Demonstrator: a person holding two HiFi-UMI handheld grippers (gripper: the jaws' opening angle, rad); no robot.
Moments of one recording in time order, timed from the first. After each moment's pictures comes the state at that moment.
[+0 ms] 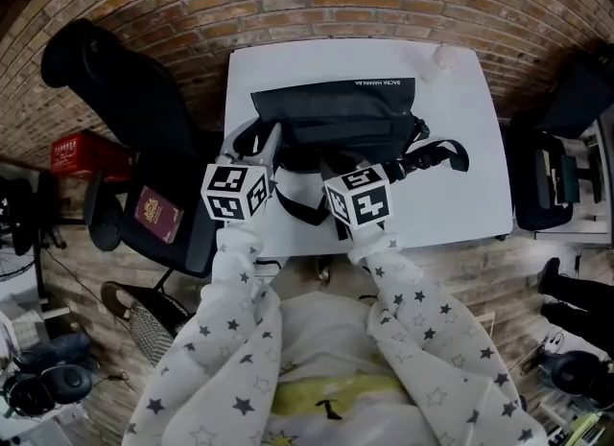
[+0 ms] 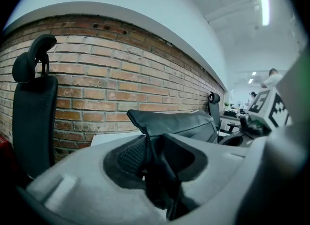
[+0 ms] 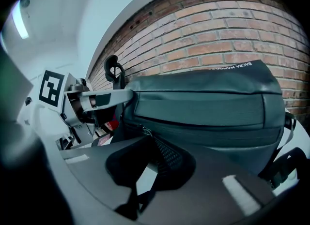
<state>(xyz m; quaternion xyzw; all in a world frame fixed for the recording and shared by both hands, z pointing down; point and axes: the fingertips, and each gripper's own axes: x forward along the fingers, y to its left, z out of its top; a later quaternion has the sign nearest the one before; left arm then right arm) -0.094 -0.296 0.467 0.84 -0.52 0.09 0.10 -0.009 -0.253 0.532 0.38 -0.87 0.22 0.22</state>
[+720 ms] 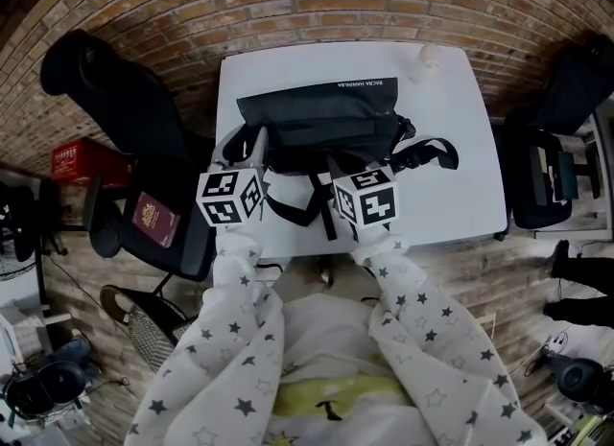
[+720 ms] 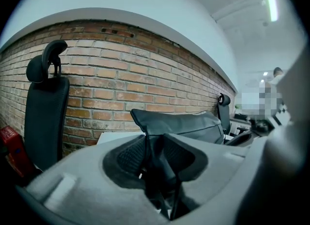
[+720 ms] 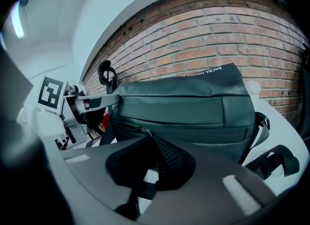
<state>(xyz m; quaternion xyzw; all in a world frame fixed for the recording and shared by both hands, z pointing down) -0.122 -0.301 0.474 0.81 -0.57 0.08 0.12 0.017 -0.266 0.531 0.42 -0.85 0.23 0.21</state>
